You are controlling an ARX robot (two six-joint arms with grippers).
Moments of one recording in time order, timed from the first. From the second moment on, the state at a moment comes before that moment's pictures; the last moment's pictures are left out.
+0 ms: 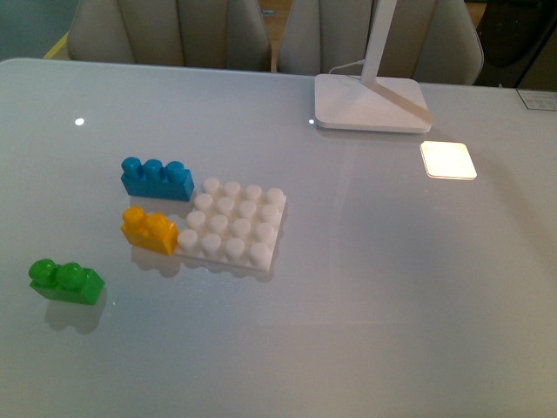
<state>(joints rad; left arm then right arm) 0.00 0.01 0.01 0.00 0.00 0.00 0.00 0.68 0.24 0.46 0.00 0.12</state>
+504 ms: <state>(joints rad) 0.00 0.01 0.01 0.00 0.00 0.00 0.00 0.44 0.07 0.37 0.00 0.01</state>
